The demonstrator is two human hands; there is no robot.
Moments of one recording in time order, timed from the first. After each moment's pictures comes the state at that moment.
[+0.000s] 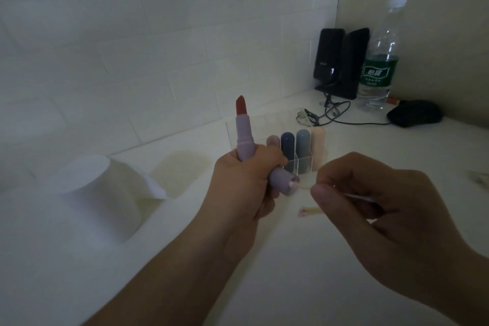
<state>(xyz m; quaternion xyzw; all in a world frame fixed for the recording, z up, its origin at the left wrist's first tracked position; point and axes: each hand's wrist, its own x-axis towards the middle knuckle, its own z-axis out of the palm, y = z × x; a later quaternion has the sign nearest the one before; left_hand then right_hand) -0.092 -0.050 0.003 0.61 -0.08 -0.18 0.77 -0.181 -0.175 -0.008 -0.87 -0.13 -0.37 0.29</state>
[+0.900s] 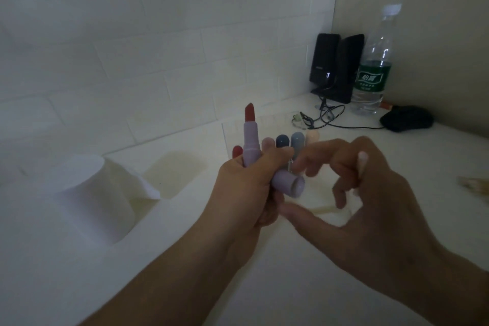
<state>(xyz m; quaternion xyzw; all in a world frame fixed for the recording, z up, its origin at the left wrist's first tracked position) -0.100 -0.053 0.003 0.62 -0.07 -0.21 0.76 -0.176 -0.167 -0.004 -0.87 -0.12 -0.39 0.29</state>
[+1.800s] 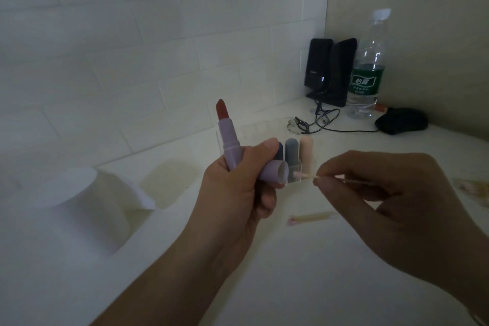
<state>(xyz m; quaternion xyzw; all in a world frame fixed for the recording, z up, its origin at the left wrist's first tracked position) -0.100 -0.052 0.010 0.55 -0.15 -0.18 0.80 -0.179 -0.203 0.003 -0.88 -0.12 -0.37 0.26</state>
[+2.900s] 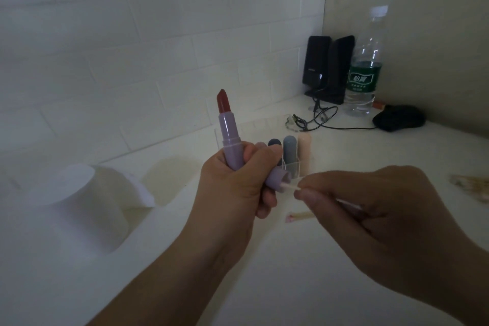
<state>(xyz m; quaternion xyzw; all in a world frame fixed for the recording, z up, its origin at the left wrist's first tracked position) -0.098 -0.053 0.005 0.59 -0.21 -0.11 0.77 -0.187 -0.185 0.010 -0.91 -0.15 -0.33 0.20</state>
